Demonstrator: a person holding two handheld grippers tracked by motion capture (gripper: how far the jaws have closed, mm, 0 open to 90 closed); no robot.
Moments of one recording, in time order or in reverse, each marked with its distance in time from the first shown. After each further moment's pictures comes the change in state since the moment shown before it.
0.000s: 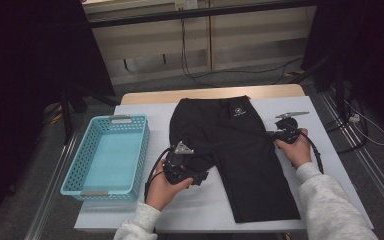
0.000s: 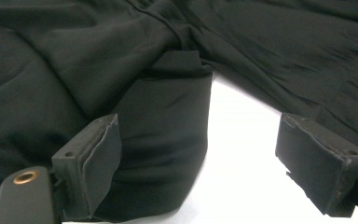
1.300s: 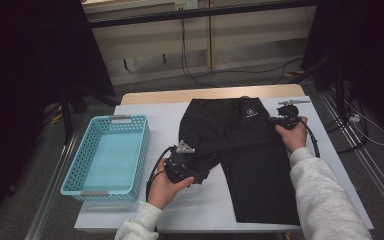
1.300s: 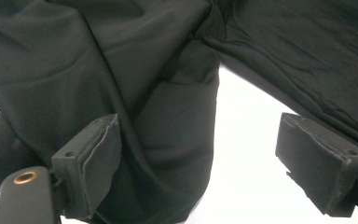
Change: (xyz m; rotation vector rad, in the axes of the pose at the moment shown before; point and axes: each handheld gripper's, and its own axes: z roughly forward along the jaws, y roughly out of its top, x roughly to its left) left arm 0.000 0.003 0.004 0.001 0.007 -0.006; right arm -0.032 0.031 0.031 -0.084 -0.079 0.063
